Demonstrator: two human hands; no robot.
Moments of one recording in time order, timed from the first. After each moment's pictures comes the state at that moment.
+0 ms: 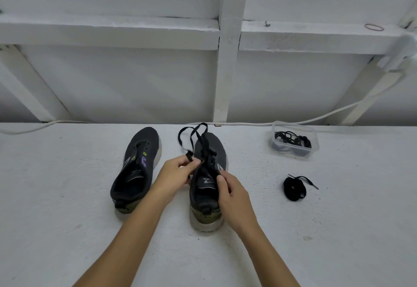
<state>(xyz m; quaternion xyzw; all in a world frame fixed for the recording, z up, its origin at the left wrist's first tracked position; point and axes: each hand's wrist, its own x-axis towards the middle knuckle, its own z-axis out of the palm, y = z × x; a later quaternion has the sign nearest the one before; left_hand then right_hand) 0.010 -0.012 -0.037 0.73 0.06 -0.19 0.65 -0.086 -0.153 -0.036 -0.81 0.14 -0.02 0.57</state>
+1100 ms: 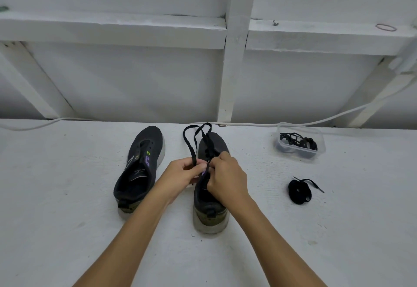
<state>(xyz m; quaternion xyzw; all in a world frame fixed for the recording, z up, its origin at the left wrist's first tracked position) 0.009 -0.004 -0.038 0.72 0.01 -0.23 0.66 -0.029 -0.143 -0.020 -0.98 0.05 -0.01 0.21</state>
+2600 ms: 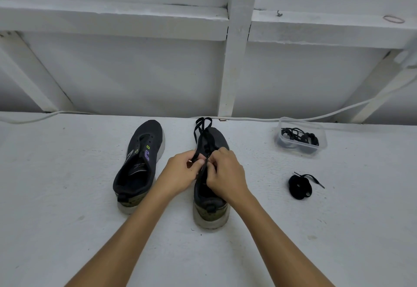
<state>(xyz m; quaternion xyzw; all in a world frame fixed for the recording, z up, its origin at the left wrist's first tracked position) 0.007 -0.004 -0.038 0.86 -0.07 -0.13 0.49 -0.026 -0.147 -0.041 -0.95 0.02 -0.05 0.32</state>
